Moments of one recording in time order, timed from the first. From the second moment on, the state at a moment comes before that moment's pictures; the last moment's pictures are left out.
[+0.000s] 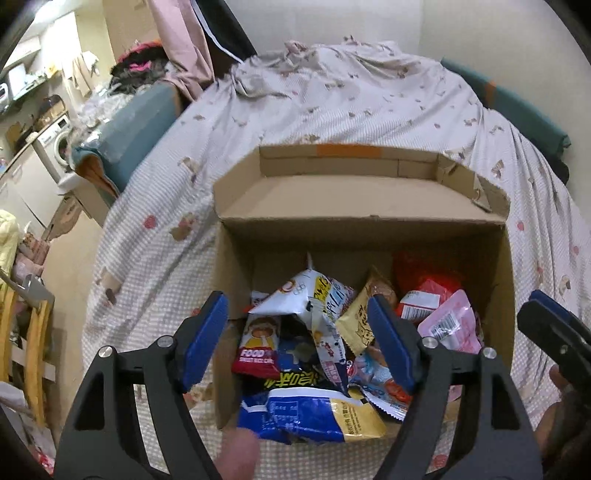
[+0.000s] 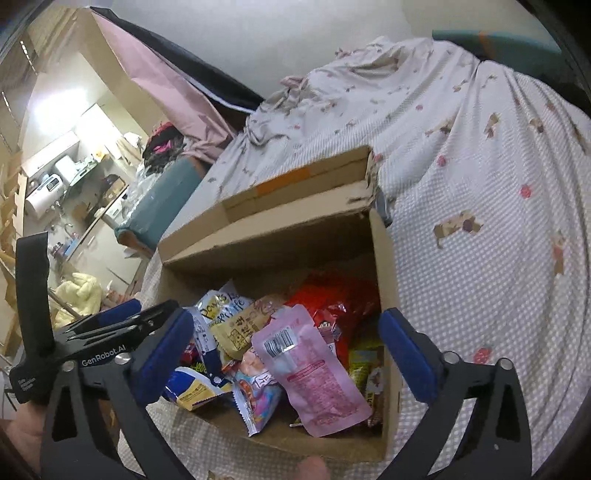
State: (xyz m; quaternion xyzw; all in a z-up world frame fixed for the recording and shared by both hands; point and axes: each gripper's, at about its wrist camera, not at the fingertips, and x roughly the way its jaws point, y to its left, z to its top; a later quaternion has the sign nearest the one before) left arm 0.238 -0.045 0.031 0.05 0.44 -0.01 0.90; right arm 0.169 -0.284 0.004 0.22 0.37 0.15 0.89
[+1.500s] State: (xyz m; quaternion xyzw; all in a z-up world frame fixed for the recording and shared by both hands) left arm 0.040 0.027 0.057 -0.01 0.33 -0.02 0.94; right arm -0.002 -0.257 0.033 0.11 0.32 0.05 0.94
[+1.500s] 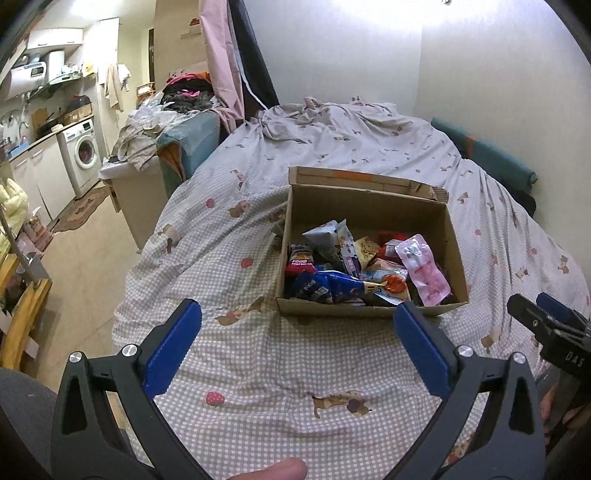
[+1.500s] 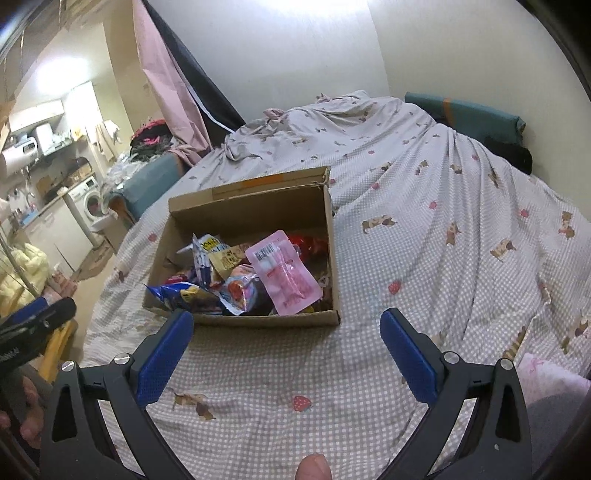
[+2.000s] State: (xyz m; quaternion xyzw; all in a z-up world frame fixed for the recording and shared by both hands) left arm 0.042 0.023 0.048 0.00 0.34 -0.02 0.94; right arm 0.000 -0.240 0.027 0.08 0.33 0.06 0.94
